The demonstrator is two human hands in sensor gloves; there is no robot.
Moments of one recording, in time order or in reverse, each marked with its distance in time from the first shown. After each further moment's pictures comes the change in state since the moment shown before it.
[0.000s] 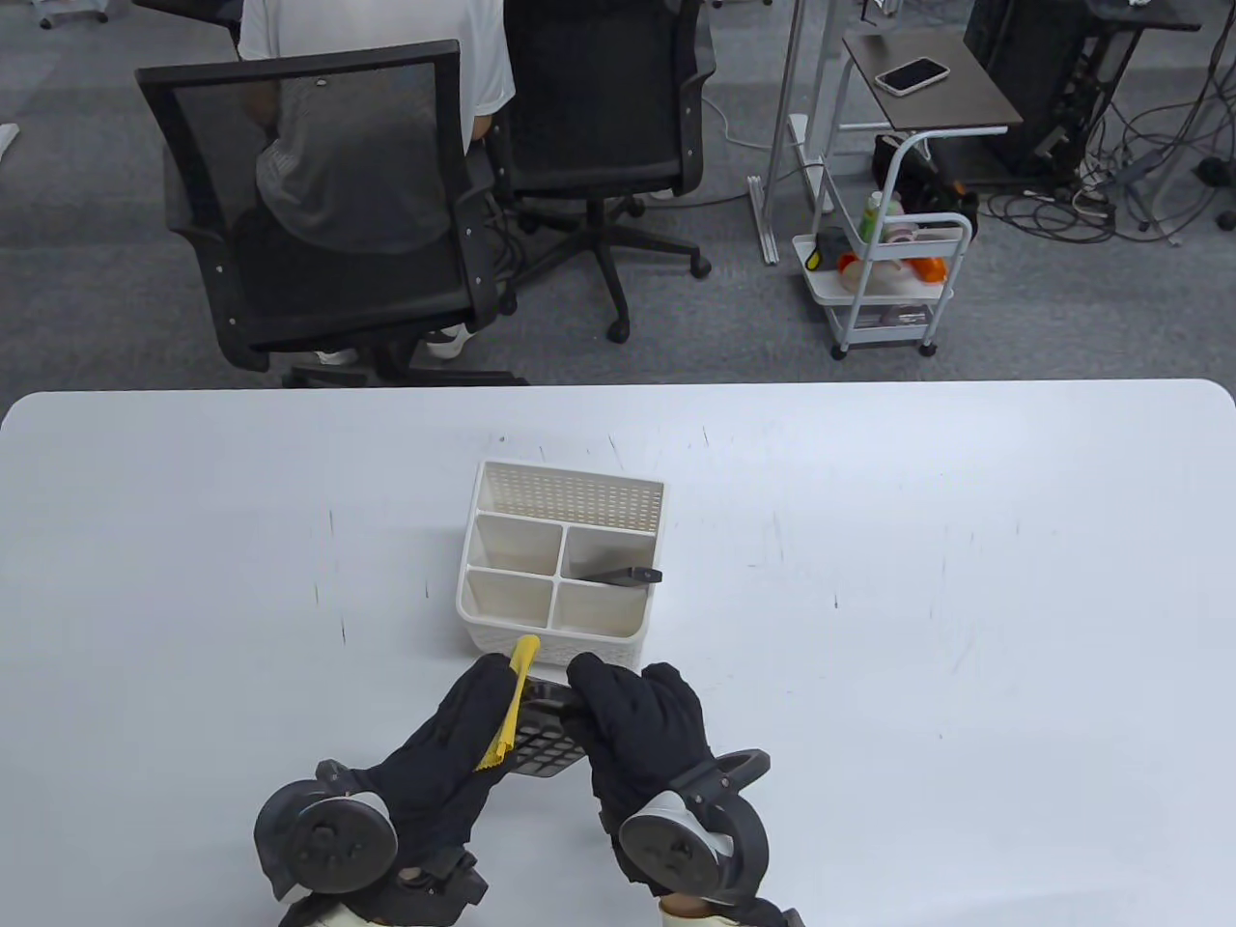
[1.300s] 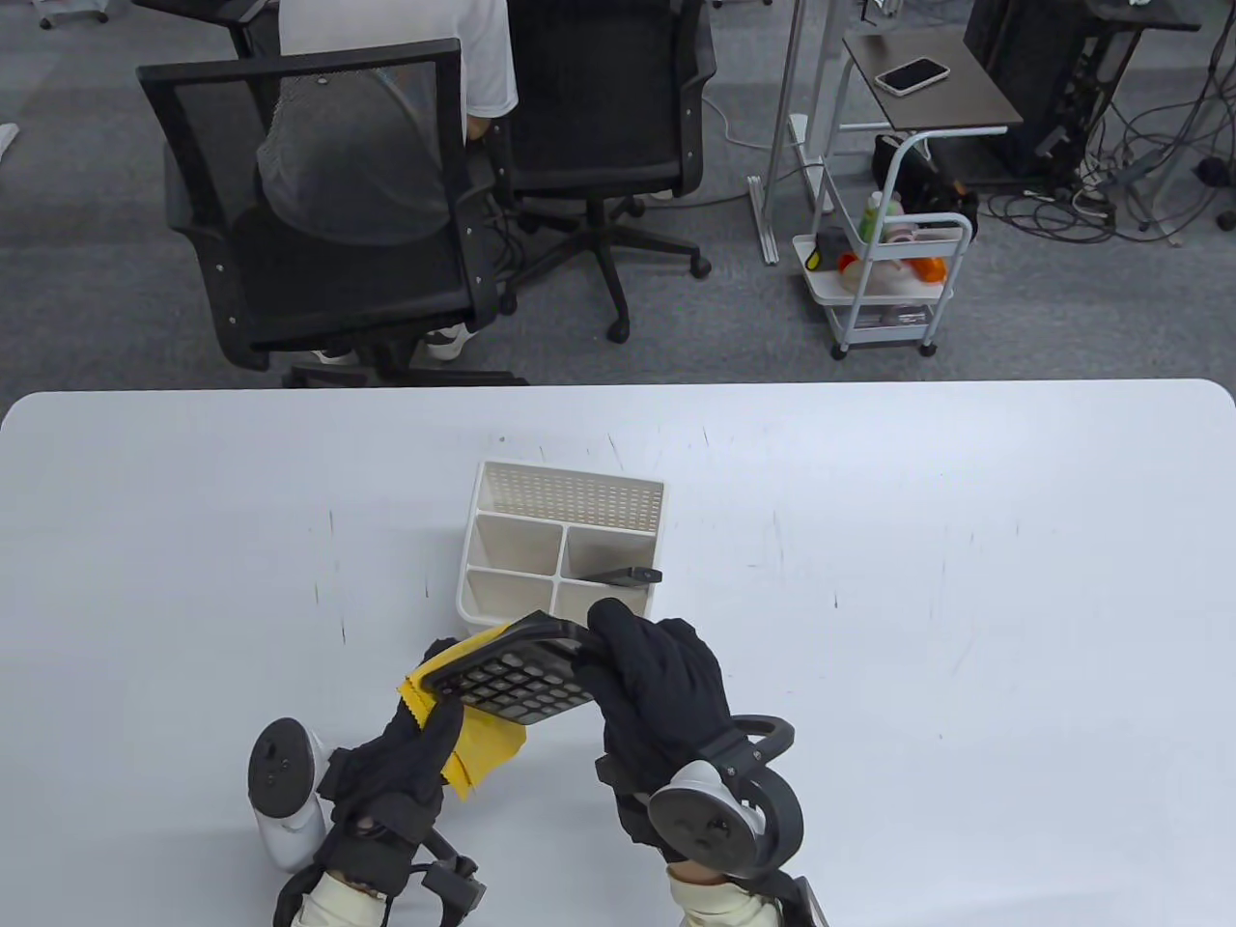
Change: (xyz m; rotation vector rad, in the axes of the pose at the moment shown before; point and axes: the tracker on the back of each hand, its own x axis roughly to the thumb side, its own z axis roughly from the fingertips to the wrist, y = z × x) left_hand -0.056 -0.017 0.008 -0.026 0.377 0.711; right_hand 0.004 -0.035 -0.042 -0.220 0.047 -0.089
